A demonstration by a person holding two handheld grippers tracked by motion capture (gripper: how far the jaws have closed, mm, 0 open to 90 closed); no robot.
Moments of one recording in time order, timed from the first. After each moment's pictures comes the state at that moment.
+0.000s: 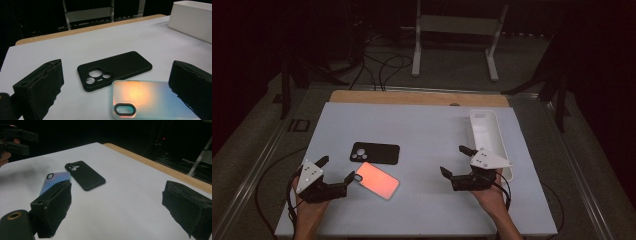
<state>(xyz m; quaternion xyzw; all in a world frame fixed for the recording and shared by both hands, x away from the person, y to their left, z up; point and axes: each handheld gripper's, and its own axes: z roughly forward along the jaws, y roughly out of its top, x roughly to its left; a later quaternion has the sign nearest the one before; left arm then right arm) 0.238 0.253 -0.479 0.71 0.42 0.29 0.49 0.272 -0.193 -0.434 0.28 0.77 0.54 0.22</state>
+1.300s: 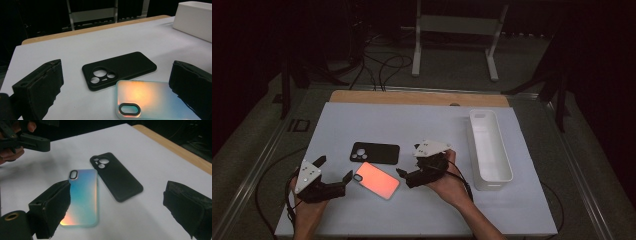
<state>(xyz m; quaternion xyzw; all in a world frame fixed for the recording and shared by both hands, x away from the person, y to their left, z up) 0.238 0.257 -0.479 0.70 0.43 0.30 0.48 0.295 -0.075 -0.424 0.23 0.84 0.46 0.15</state>
